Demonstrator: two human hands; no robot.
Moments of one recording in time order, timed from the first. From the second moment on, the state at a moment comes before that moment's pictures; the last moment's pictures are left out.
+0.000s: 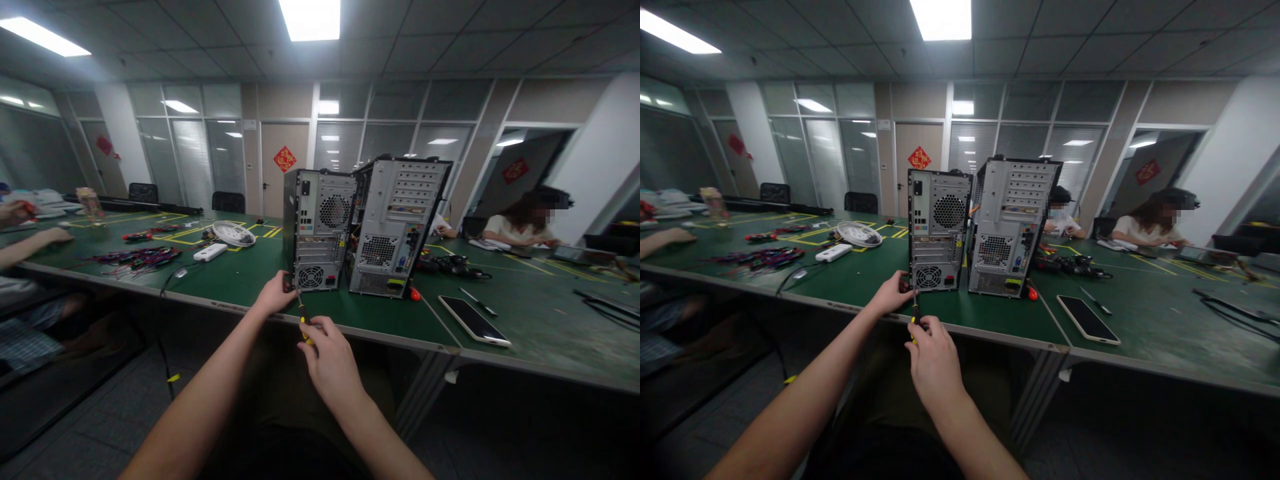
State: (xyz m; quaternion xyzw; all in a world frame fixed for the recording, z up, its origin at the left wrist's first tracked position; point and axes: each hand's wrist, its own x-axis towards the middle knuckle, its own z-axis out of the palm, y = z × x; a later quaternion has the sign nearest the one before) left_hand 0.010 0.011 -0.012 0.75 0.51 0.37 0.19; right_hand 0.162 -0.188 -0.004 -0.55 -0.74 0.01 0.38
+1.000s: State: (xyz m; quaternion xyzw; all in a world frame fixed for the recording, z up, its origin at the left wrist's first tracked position) left_hand 0.010 0.010 -0.011 0.75 0.51 0.37 0.20; right_hand 0.162 -0.187 -0.005 -0.54 -0.73 0.00 0.41
